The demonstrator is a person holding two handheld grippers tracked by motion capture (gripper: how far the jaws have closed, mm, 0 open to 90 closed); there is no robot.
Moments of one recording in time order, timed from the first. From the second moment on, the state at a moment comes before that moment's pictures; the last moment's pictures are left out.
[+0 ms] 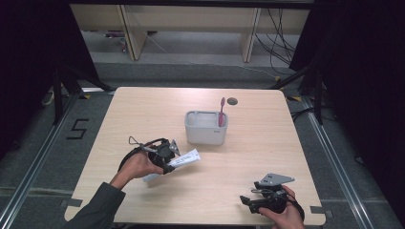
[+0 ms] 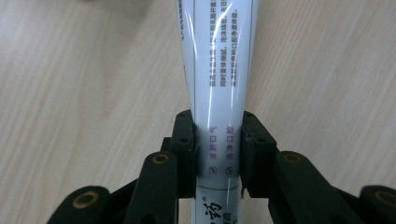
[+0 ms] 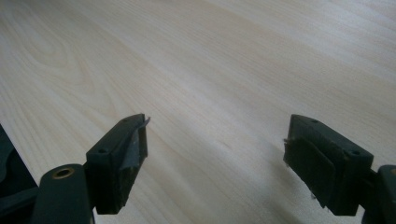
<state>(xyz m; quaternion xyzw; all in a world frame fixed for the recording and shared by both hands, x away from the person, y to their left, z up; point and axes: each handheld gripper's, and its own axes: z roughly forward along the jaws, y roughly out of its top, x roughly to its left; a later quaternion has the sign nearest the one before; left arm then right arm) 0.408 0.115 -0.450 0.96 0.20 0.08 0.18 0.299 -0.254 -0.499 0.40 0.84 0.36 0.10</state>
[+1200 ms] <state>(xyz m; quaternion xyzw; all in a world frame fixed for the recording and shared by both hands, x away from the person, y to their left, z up) 0.412 0.126 -0.404 0.81 0.29 0.16 0.48 0.297 -0.253 -0.497 0.42 0.83 0.36 0.09</state>
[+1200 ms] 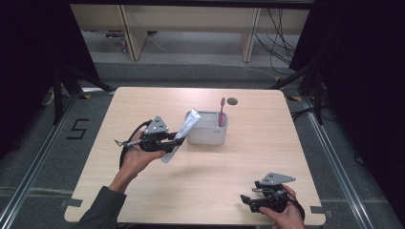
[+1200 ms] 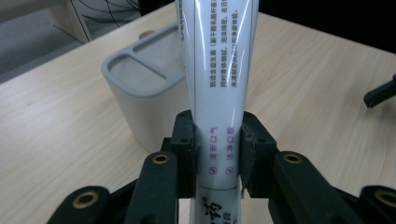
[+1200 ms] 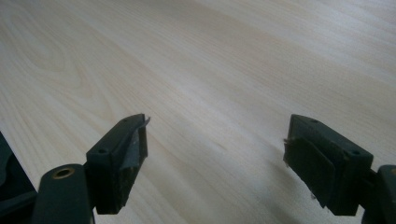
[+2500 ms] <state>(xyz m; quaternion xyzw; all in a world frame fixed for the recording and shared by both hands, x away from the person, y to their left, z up) 0.454 0.078 -0.362 0.71 0.34 0.22 0.57 0.300 -0.256 -0.498 0.41 0.83 0.37 0.10</state>
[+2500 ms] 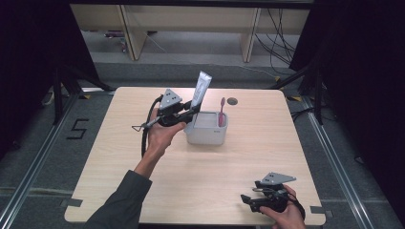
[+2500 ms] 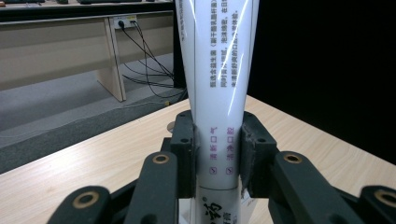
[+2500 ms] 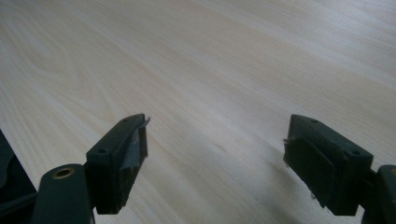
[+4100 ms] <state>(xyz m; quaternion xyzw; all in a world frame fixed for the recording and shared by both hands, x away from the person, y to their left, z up) 0.505 0.038 -0.397 0.69 0.37 0.24 0.58 0.299 -0.253 -0.499 0.40 0.84 0.36 0.09</state>
